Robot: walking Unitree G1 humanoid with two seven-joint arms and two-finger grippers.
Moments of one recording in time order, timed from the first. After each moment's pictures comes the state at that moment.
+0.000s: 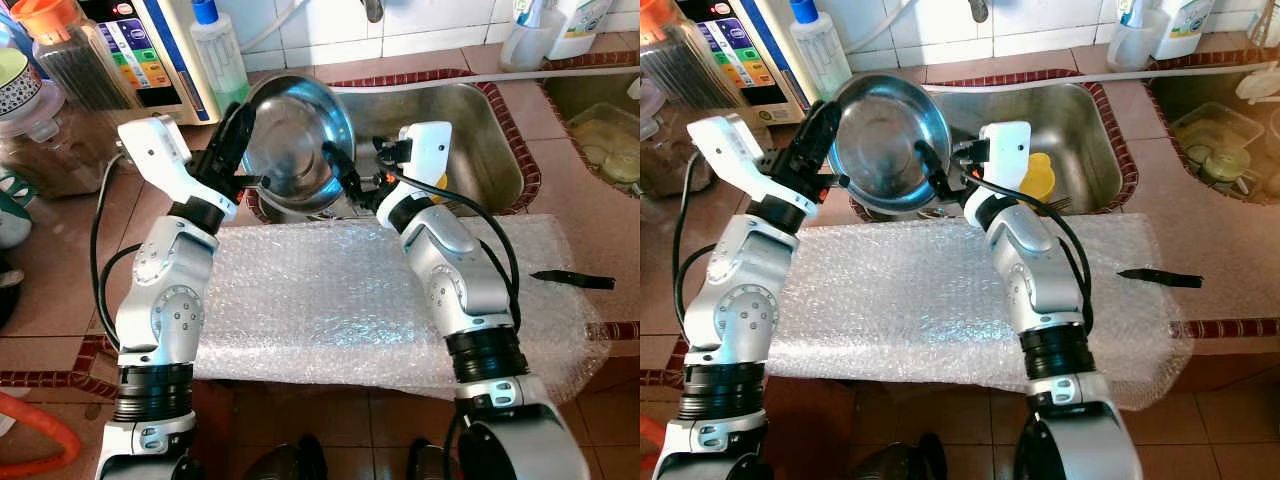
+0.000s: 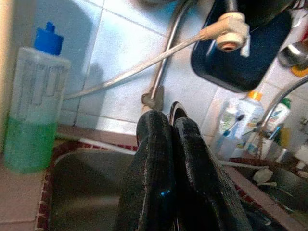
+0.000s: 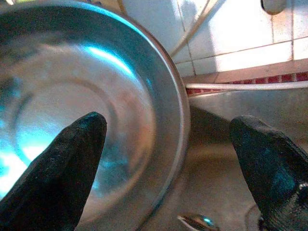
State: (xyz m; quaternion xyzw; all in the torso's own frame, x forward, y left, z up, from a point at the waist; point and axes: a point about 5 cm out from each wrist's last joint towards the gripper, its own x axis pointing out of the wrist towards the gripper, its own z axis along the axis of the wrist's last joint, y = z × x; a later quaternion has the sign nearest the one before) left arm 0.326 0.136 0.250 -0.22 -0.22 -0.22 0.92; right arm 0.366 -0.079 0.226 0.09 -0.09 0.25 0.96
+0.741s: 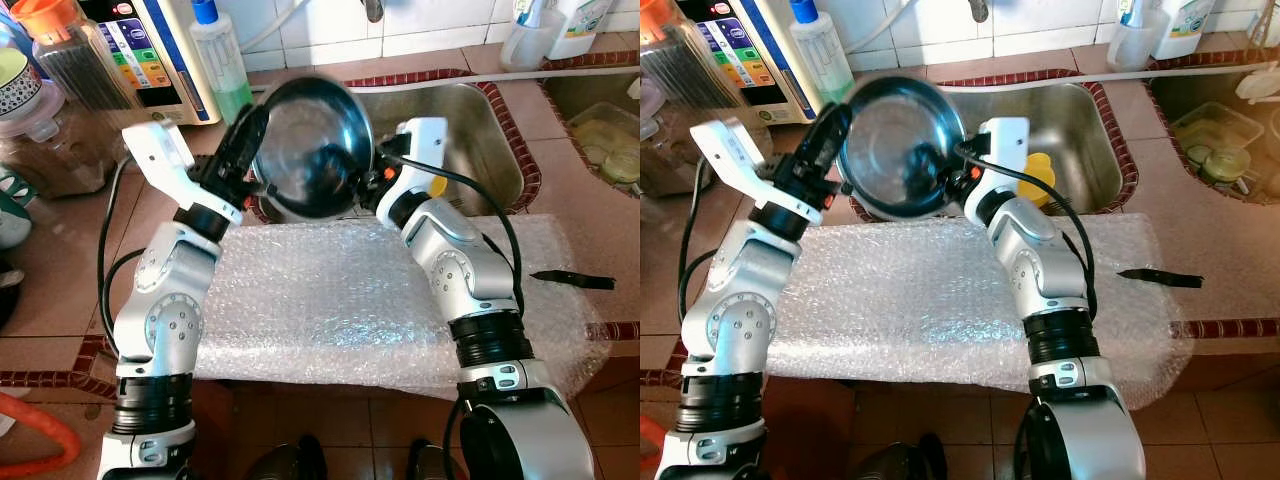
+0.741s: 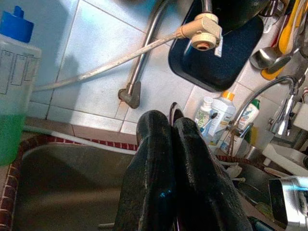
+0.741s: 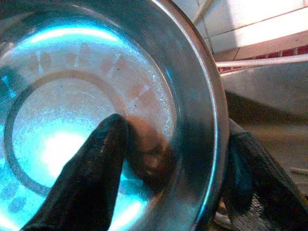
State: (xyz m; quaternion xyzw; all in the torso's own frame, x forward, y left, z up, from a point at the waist) left arm 0.318 0.129 0.247 -0.25 -0.21 -0.26 0.91; right arm 0.370 -0.075 0.224 0.13 -0.04 0.30 0.94
